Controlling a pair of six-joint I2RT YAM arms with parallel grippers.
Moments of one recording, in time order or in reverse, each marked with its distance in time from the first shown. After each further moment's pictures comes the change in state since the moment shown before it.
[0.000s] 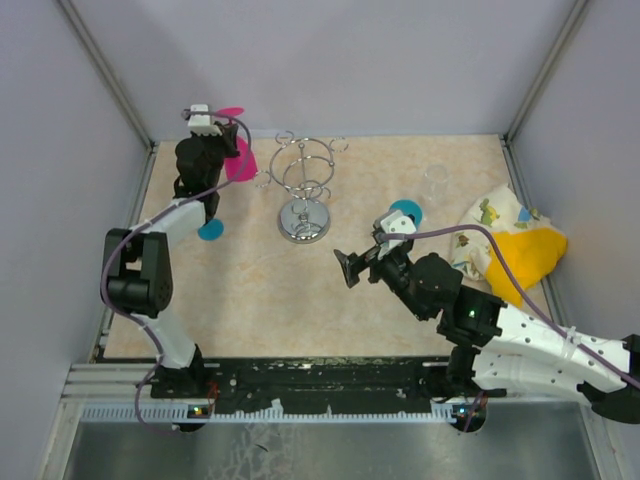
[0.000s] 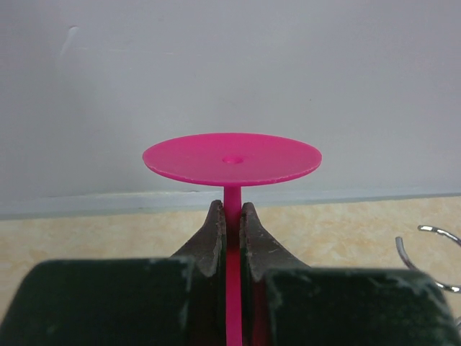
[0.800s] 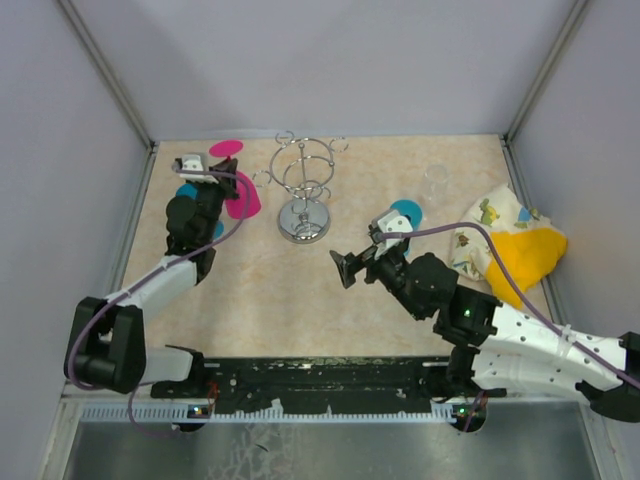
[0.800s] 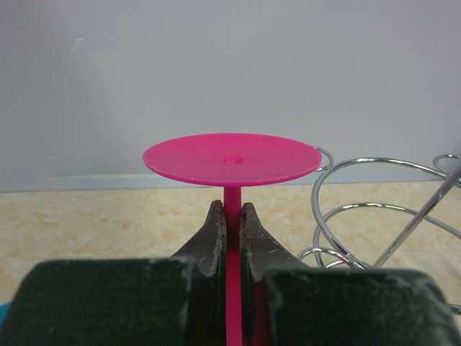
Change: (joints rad) left arm -0.104 -0.476 -0.528 0.156 -0.096 -0.003; right arm 0.000 0.023 -0.010 0.029 -0.014 0.026
